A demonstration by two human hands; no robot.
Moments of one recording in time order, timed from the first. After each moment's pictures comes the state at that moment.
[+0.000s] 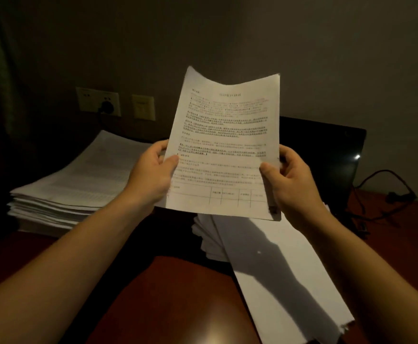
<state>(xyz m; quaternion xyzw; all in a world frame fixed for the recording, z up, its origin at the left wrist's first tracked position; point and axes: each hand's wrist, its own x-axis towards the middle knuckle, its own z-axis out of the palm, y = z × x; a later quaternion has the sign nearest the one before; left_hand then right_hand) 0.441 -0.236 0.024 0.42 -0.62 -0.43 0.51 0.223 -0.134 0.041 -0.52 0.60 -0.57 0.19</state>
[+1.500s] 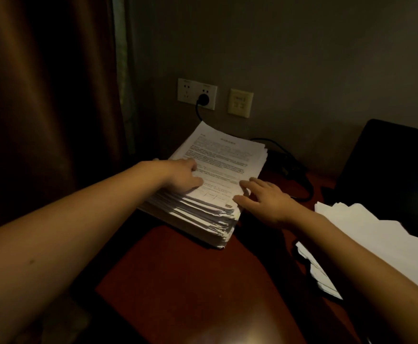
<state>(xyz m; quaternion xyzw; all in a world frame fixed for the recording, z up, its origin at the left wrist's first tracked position) 0.607 -0.336 0.005 0.64 -0.75 -0.15 -0.05 0.372 -0.275 -0.020 -0.75 0.64 -0.03 0.12</state>
